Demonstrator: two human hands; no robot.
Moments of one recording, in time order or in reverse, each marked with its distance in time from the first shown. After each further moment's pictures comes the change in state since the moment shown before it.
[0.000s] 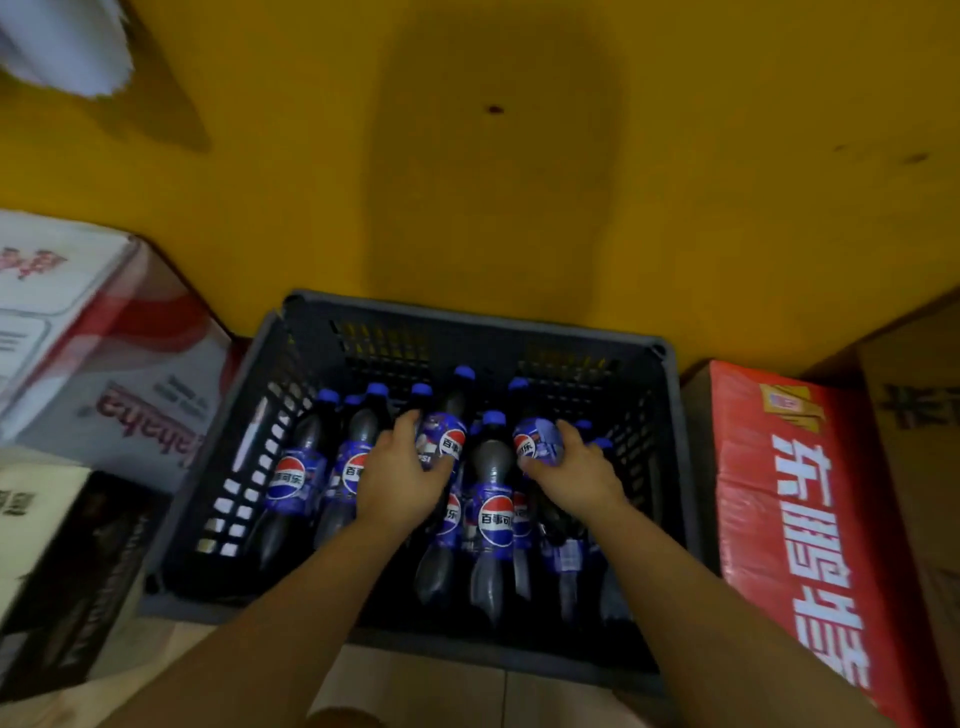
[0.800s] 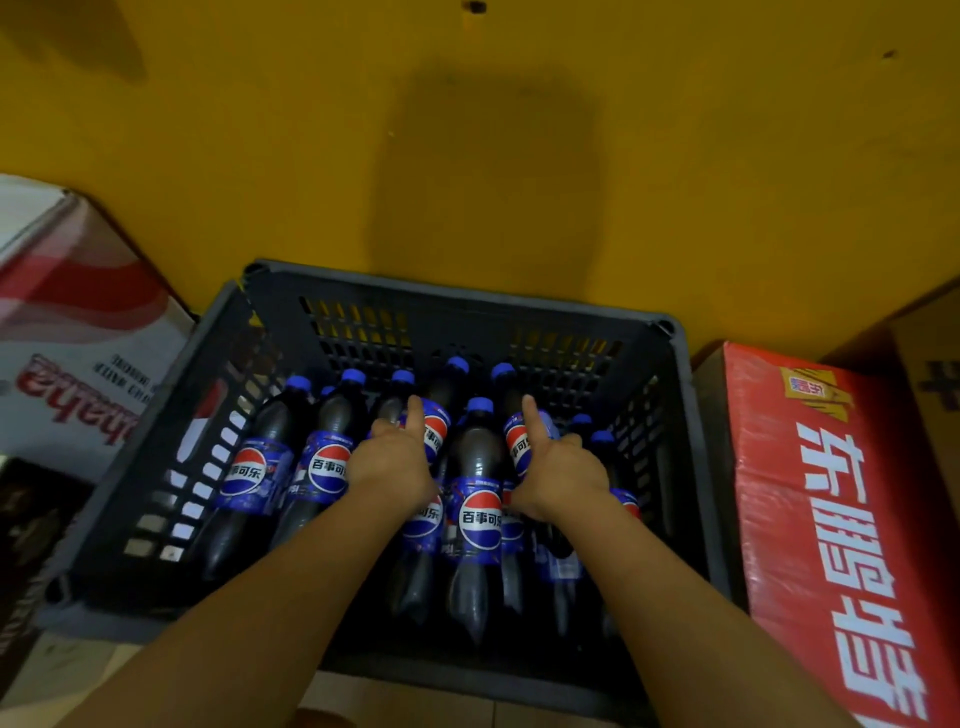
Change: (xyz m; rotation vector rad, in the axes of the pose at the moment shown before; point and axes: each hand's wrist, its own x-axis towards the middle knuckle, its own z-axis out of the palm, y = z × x) left_hand 0.040 -0.013 0.045 0.669 -0.214 -0.034; right_hand 0.022 0.002 0.024 -0.387 -0.042 -0.110
